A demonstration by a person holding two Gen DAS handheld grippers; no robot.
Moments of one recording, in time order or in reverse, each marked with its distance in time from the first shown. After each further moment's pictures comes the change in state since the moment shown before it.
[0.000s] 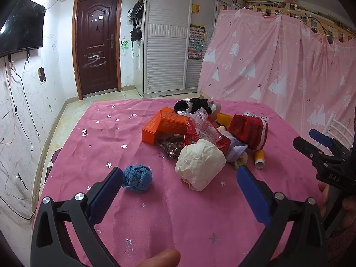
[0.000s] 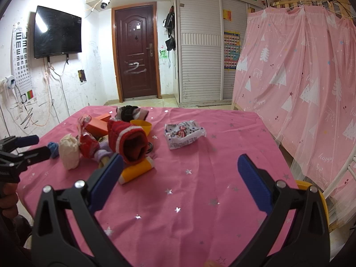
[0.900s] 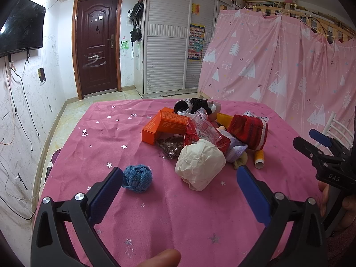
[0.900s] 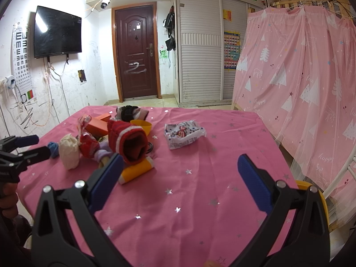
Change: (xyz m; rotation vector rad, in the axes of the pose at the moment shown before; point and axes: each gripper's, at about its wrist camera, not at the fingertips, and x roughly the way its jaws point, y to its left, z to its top) left arm 0.000 0.000 0.000 -0.001 0.000 0.001; right arm 0.000 0.000 0.000 0.000 0.000 0.000
